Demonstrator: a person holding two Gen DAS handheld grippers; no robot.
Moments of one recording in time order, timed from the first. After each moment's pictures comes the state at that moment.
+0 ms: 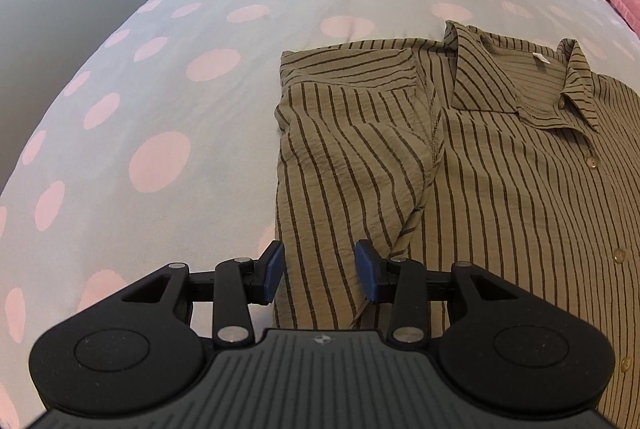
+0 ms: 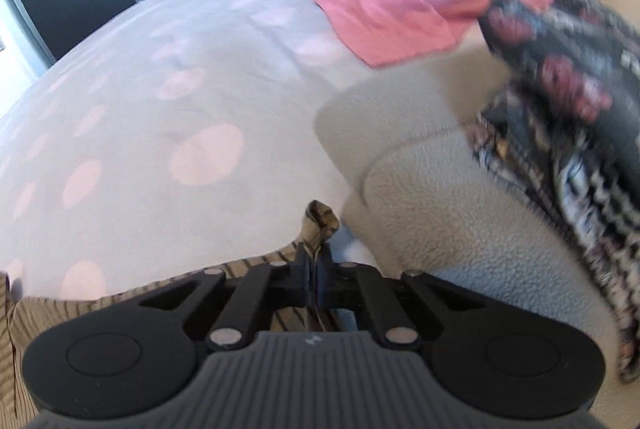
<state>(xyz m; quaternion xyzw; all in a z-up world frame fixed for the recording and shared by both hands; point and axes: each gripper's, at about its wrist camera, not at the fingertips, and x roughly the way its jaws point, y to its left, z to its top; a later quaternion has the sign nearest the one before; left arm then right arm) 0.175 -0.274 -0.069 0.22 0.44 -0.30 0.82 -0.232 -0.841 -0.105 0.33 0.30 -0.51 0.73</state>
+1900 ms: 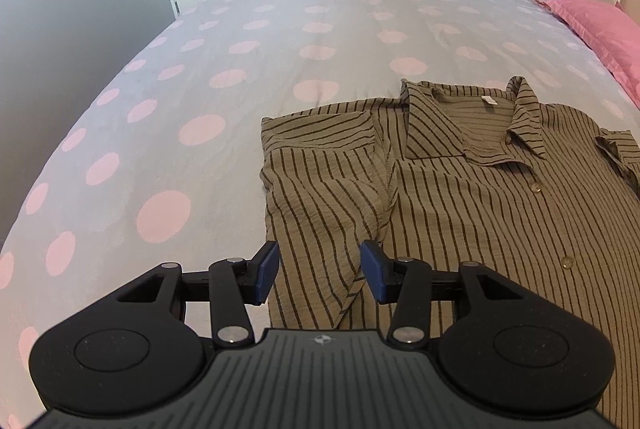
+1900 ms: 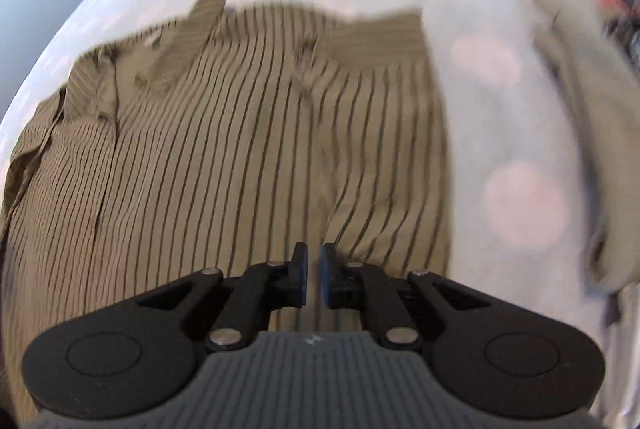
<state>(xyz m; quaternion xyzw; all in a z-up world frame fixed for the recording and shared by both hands) 0.150 -0.264 -0.022 0.21 0.37 -0.35 0.83 -0.238 -0.624 -0.085 0.27 0.44 -0.29 0.80</state>
